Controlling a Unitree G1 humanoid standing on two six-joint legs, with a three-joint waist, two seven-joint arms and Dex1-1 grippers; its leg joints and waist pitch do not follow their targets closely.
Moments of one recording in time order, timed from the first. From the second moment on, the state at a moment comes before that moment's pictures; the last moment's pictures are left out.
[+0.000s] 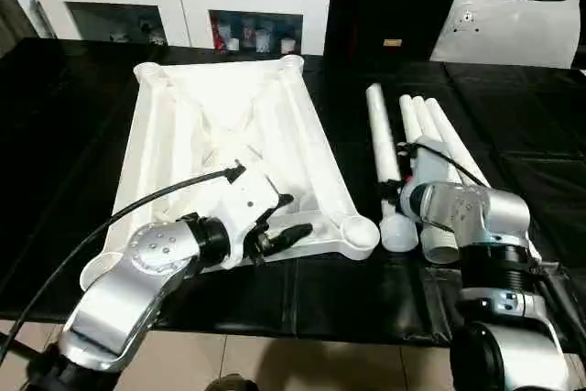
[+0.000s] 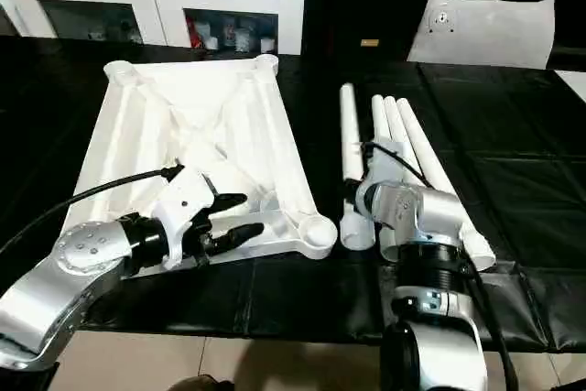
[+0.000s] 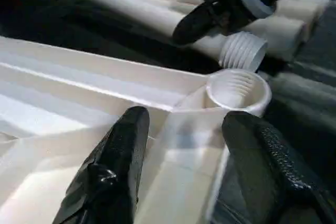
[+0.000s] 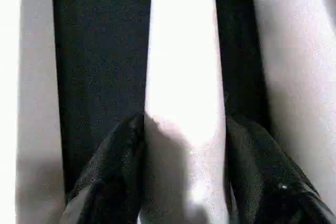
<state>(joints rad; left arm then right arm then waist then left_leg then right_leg) -0.24 0.44 -0.27 -0.36 -0.19 0.61 -0.61 -0.62 -0.09 -0.31 0.33 0.20 0.92 0.02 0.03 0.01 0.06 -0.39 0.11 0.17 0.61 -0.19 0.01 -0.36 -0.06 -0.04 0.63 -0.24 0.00</state>
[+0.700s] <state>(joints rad) -0.64 0.12 0.12 -0.15 -0.58 0.77 -0.45 -0.51 -0.09 -0.31 -0.08 0.63 0.77 0.63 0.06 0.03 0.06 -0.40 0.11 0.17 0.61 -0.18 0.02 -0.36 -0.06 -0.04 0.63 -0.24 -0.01</state>
